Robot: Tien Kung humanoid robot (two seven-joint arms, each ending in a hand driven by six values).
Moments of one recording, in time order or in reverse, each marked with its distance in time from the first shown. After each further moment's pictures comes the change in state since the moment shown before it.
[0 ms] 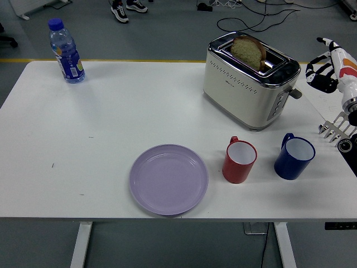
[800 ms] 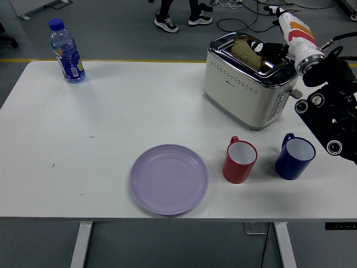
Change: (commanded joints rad) left arm -0.002 0.000 0.020 0.000 -0.017 0.013 0.000; right arm 0.351 0.165 -0.213 -0.298 0.002 0.040 0.000
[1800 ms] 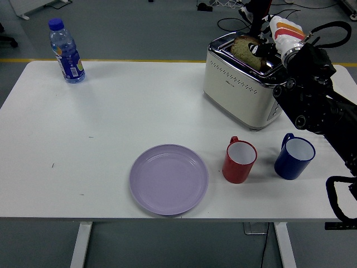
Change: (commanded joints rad) left arm -0.020 0.000 0.012 0.000 0.010 0.007 0.004; right arm 0.221 0.172 -0.028 -0.519 -0.118 -0.017 0.028
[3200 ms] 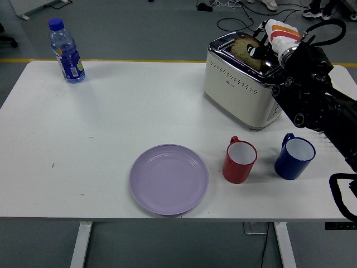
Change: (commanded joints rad) left arm -0.013 0.004 0.002 0.000 0.020 0.006 0.004; right arm 0.027 0.000 -0.136 -0.029 0.098 0.019 0.017
